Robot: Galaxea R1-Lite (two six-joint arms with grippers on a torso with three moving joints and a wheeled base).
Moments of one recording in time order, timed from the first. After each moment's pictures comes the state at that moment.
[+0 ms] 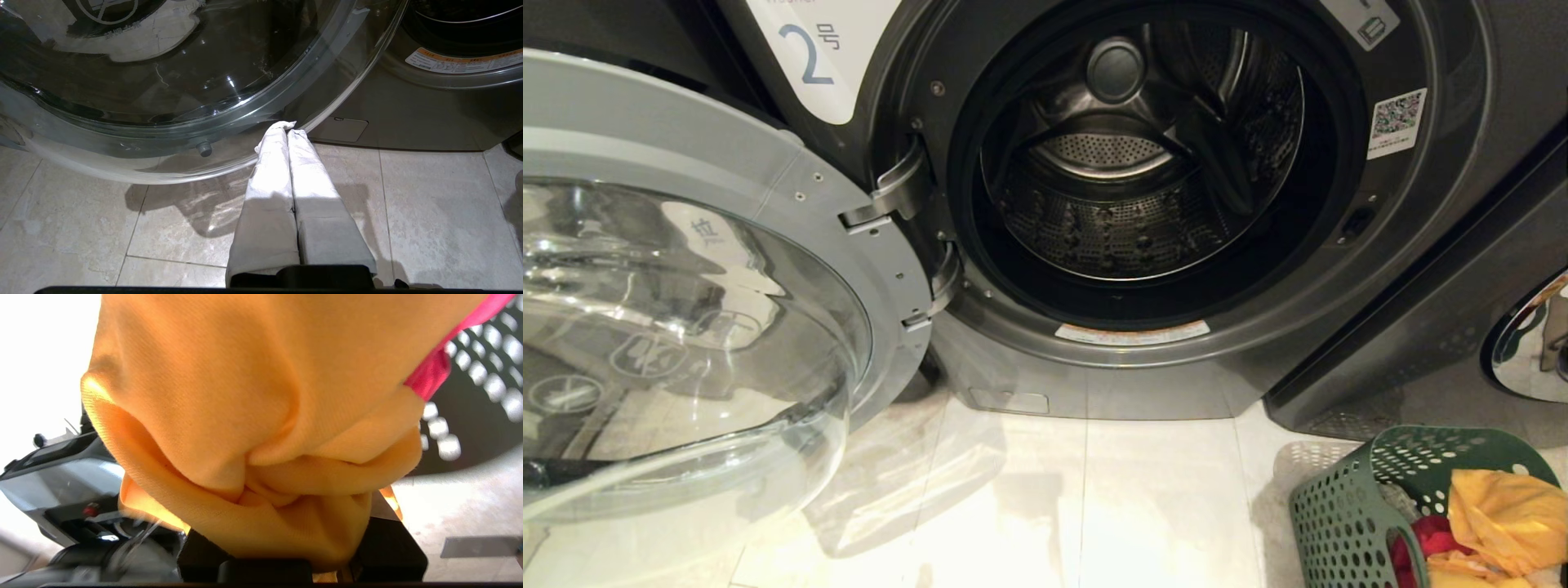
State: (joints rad) left arm 0.00 0.00 0.00 -0.11 0.01 -0.02; right arm -0.82 1.63 -0.60 0.22 0.39 -0.37
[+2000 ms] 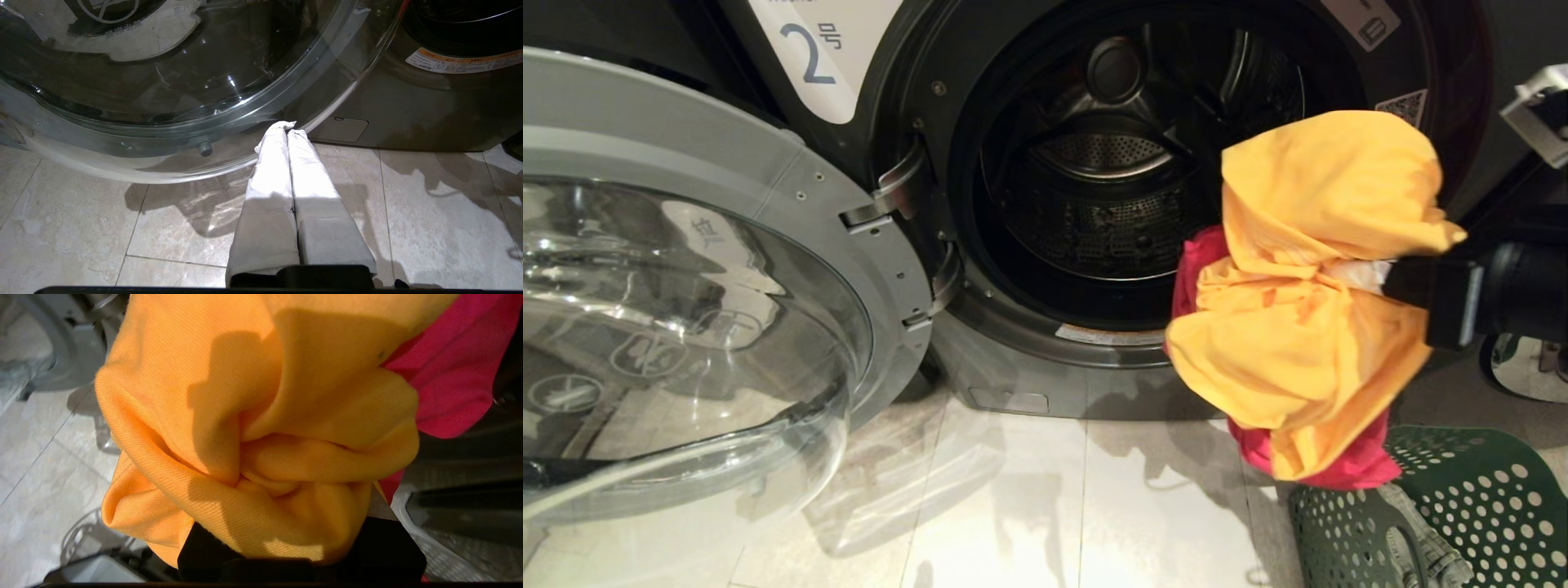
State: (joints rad) left arm 0.00 0.00 0.00 -0.11 0.01 -0.02; right arm 0.44 1.28 -1.06 -0.05 0.02 -0.06
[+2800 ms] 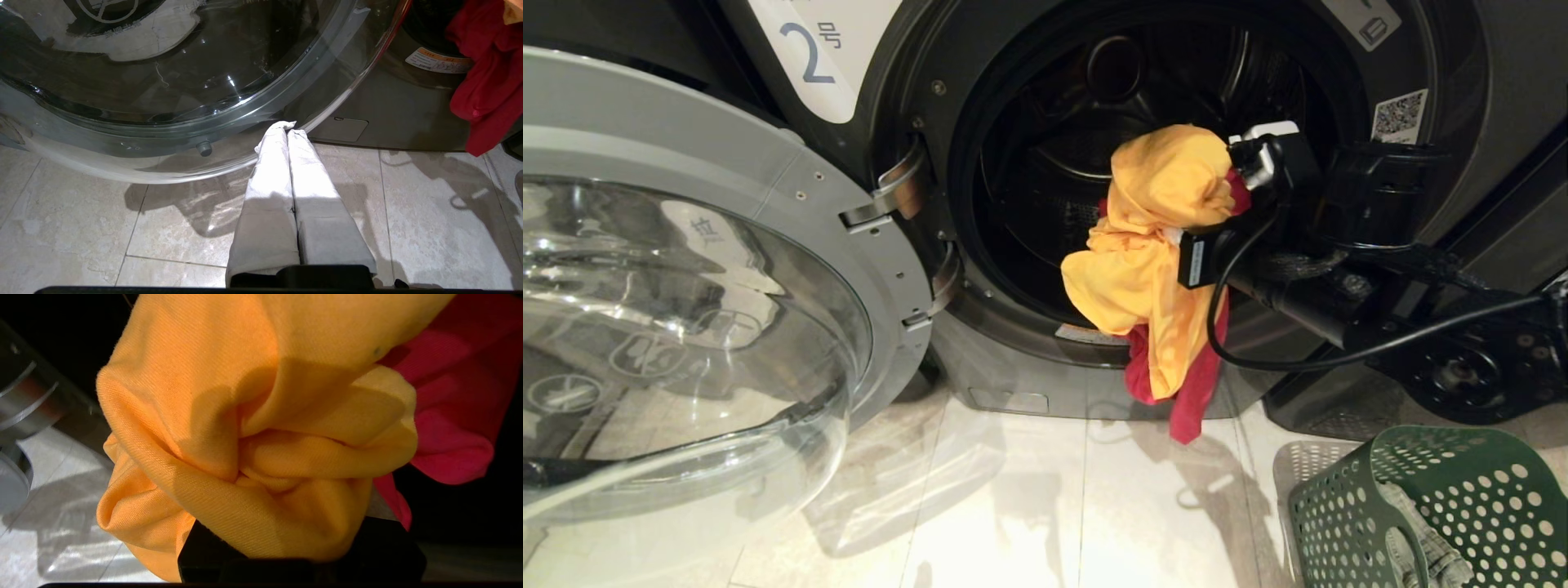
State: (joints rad) left arm 0.00 0.00 0.00 -0.11 0.01 -0.02; right arm 0.51 1.81 -1.17 -0.70 -0.17 -0.05
